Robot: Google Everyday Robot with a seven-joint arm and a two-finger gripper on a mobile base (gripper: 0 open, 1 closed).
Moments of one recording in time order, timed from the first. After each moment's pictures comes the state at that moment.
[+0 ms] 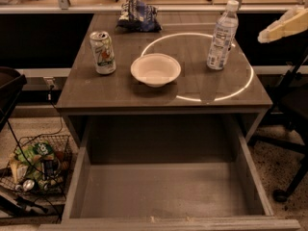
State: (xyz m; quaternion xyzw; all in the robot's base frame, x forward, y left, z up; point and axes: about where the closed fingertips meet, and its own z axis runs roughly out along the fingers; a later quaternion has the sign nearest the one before) arm 0.629 -0.283 1.036 -0.50 0.64 0.16 0.56
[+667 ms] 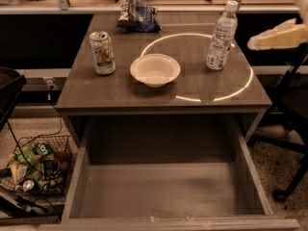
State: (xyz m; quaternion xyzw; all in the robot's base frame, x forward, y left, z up) arm 0.604 -0.272 1.034 -0.39 0.64 0.14 0.64
